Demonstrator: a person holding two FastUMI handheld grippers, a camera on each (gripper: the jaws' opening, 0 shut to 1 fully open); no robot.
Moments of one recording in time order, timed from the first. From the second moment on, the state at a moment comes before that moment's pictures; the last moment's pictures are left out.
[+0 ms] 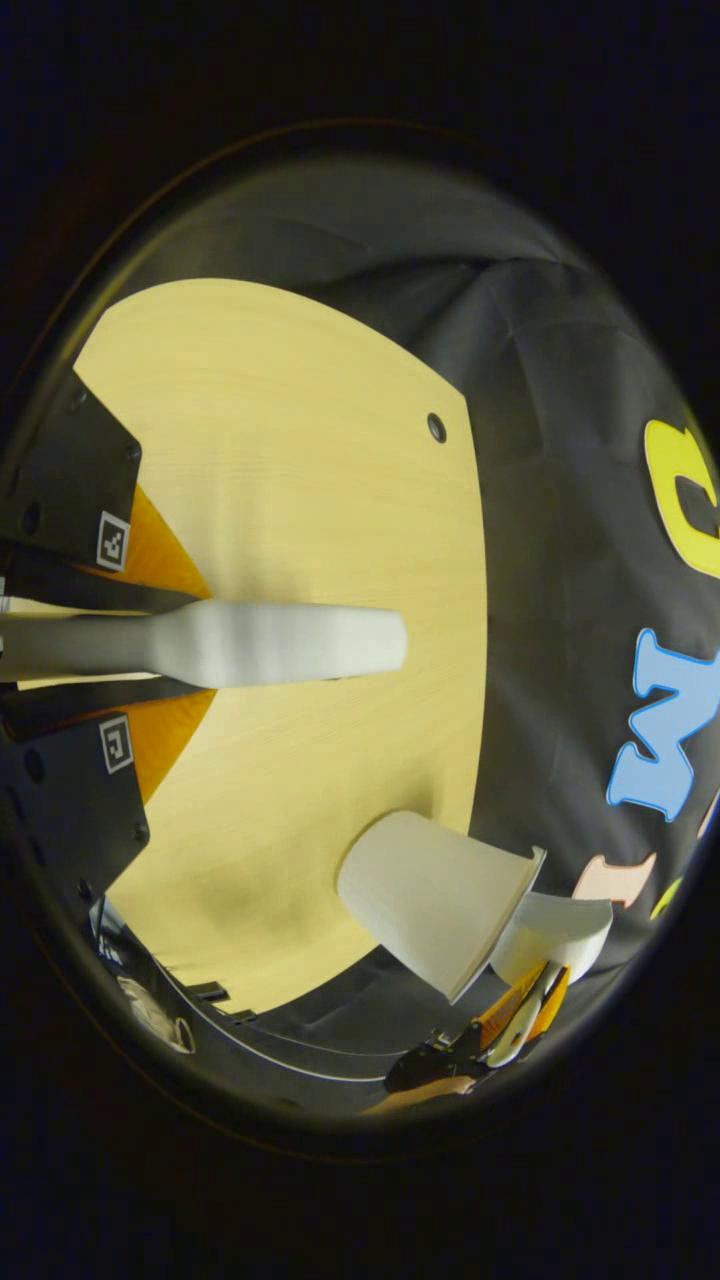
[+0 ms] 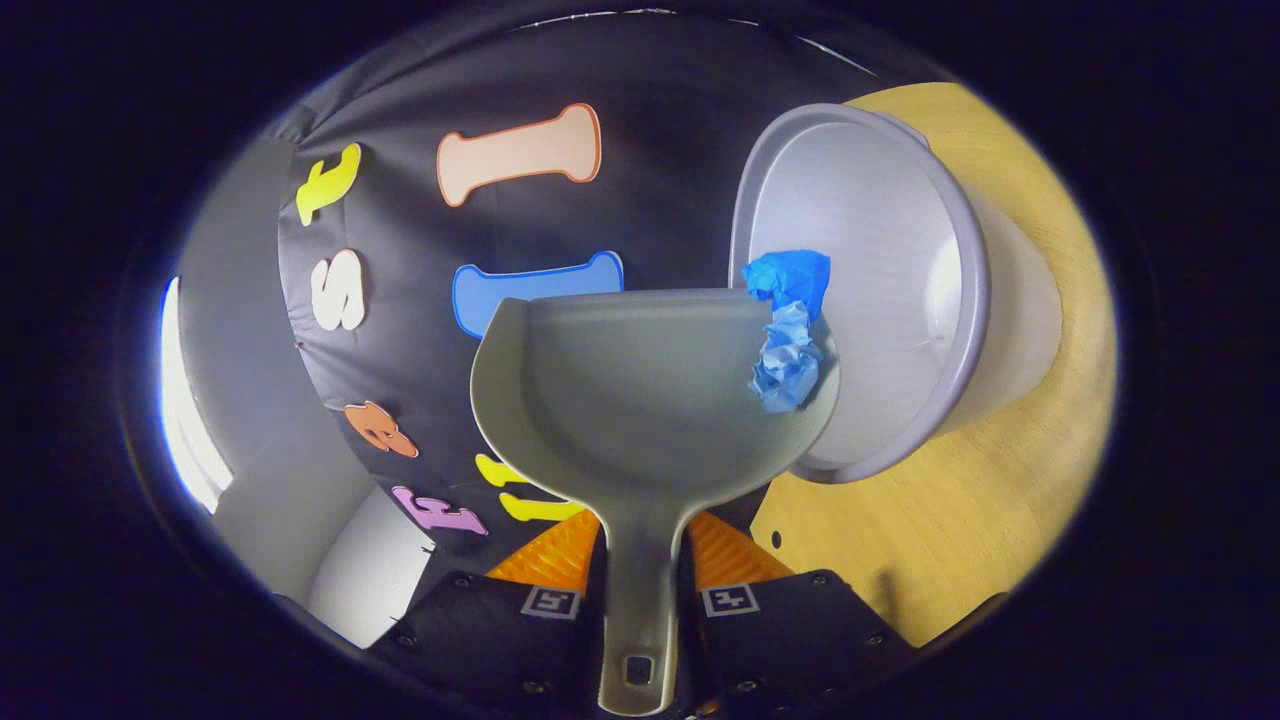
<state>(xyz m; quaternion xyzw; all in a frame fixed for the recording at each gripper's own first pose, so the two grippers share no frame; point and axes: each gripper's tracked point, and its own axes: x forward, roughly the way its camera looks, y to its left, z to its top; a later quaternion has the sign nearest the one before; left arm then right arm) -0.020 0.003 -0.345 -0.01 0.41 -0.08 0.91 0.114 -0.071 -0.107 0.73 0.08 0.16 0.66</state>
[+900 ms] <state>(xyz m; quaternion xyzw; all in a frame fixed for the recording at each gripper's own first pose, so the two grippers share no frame) -0.030 0.007 -0.353 -0.03 0.41 -0.09 0.91 0.083 -0.009 -0.116 0.56 0.13 0.15 0.80</state>
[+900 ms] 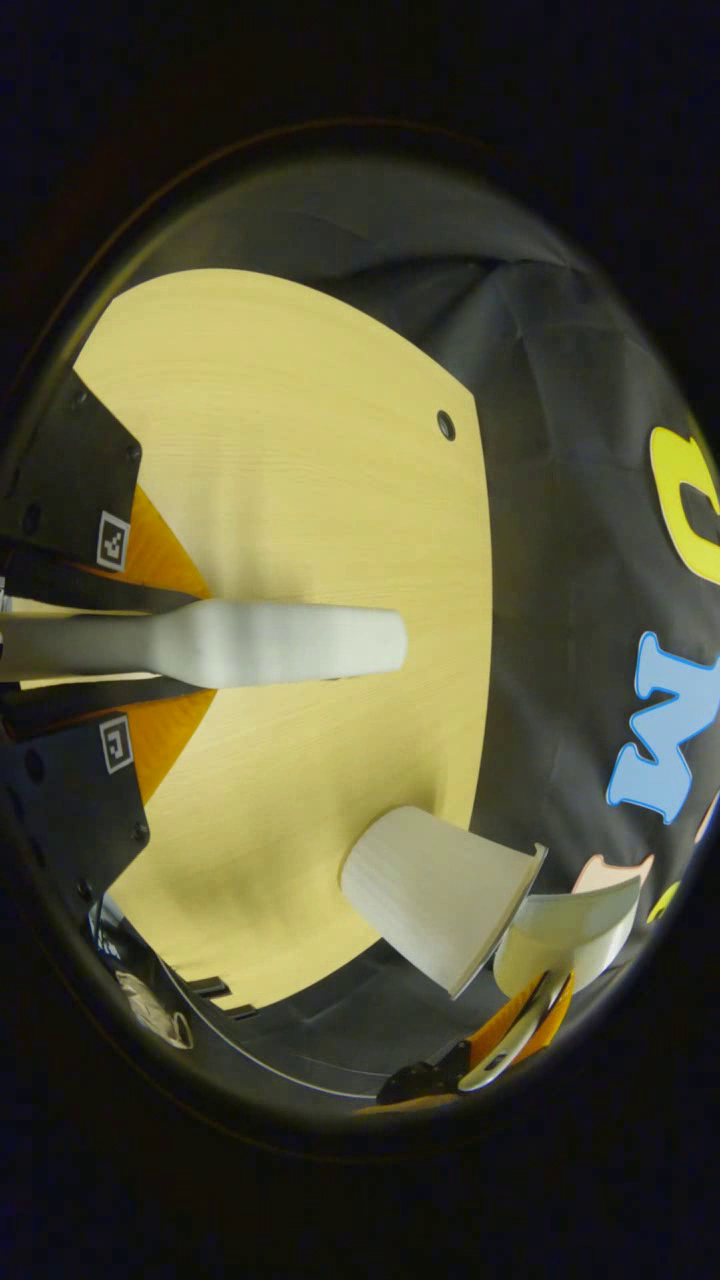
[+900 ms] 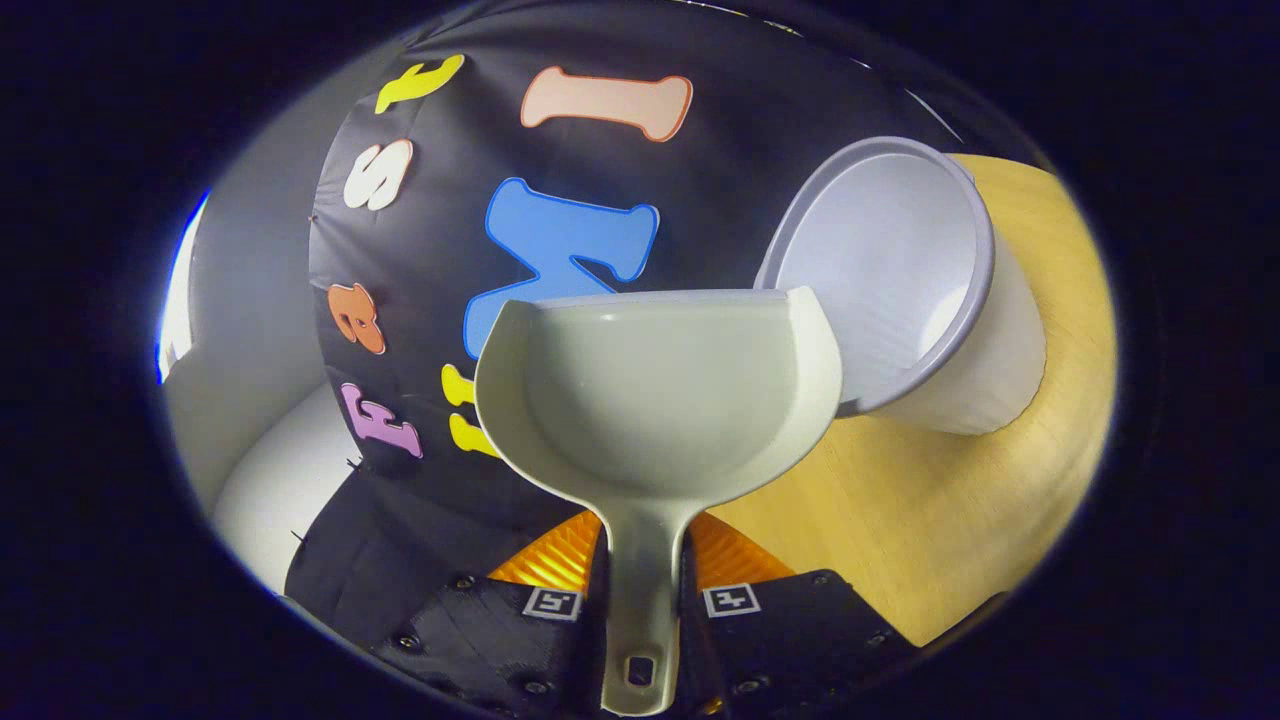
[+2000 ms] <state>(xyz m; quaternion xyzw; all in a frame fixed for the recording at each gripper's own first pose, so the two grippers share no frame) -0.041 0.053 -0.403 -0.05 0.45 -0.08 0.89 0.018 0.068 -0.302 0.10 0.30 0.01 0.95</state>
